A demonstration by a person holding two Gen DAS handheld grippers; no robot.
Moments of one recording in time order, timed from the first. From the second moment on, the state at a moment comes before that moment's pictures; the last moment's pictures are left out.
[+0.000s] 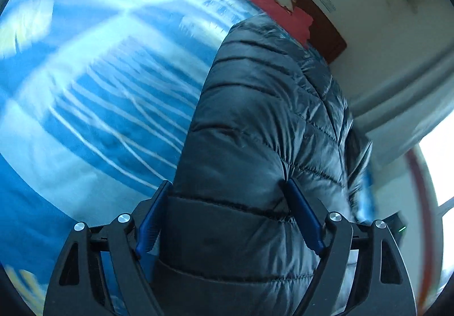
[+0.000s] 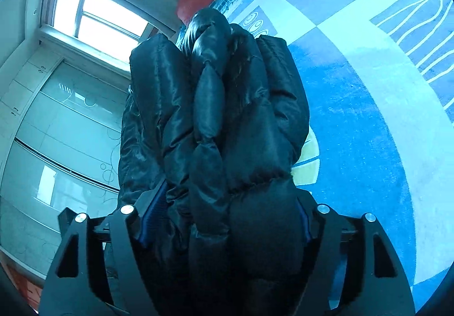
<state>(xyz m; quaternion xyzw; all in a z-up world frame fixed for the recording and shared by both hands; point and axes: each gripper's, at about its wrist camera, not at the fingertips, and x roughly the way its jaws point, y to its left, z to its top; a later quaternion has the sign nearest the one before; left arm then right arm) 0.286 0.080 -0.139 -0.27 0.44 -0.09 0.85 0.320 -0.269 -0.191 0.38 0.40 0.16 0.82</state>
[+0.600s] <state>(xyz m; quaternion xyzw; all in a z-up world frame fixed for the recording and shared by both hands) 0.266 0.057 -0.103 -0.08 0.40 -0.02 0.91 0.265 -0.300 -0.143 0.34 0.39 0.01 0.86</state>
